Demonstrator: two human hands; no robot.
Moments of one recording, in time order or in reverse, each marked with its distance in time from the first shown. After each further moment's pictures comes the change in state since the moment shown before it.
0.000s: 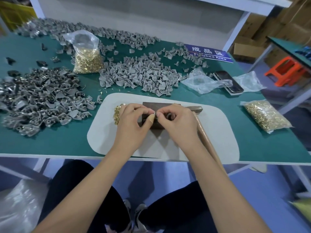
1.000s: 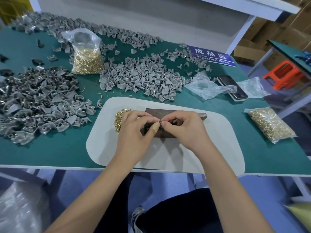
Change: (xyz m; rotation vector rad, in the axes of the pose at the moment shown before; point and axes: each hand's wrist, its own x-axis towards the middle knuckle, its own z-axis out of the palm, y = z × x) left_hand 0.003 0.000 0.000 -0.091 -0.008 -0.055; right_hand 0.023 0.012 -0.008 0.134 -0.214 0.113
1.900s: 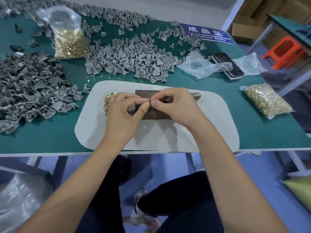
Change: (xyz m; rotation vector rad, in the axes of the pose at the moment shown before) left_hand 0.003 -0.007 0.004 -0.034 0.029 0.007; right_hand 0.006 0.000 -0.009 -0.021 -0.084 -0.056
